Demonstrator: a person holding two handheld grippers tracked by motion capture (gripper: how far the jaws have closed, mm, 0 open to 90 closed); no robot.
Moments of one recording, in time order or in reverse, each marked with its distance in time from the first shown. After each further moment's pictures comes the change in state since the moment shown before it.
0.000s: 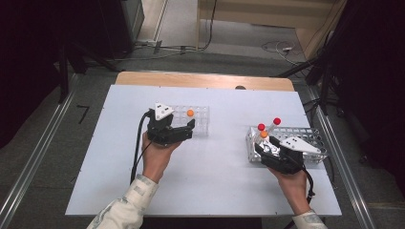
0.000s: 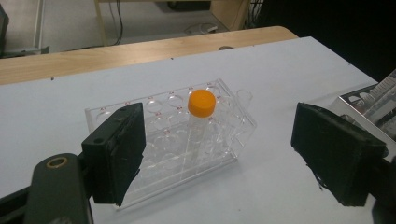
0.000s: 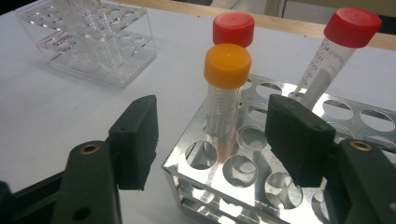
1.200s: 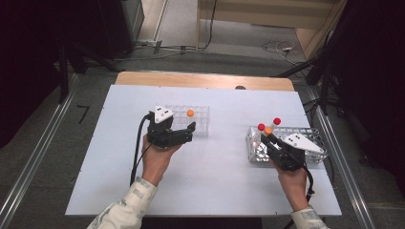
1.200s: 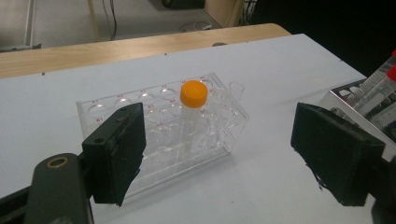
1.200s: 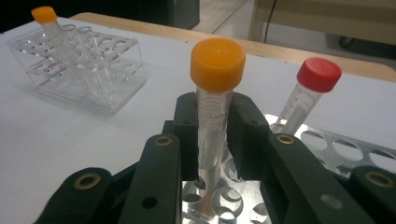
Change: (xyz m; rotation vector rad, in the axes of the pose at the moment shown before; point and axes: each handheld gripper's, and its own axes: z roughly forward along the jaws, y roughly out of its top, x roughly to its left) left arm -0.002 -0.005 0.000 0.004 -0.022 -0.009; right arm 0.004 0.015 -0.010 -0.085 -0.051 -0.011
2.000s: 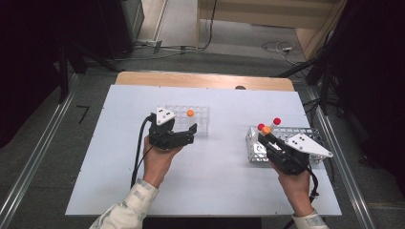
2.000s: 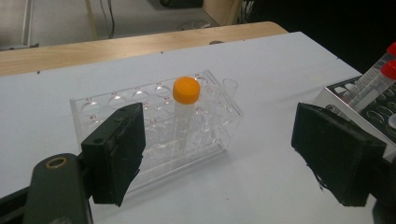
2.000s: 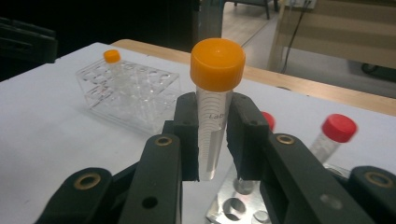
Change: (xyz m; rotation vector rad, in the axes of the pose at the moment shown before) left arm -0.005 -0.003 -0.001 0.004 -0.005 0.004; right arm 0.025 0.023 -0.025 -0.062 0.103 -0.035
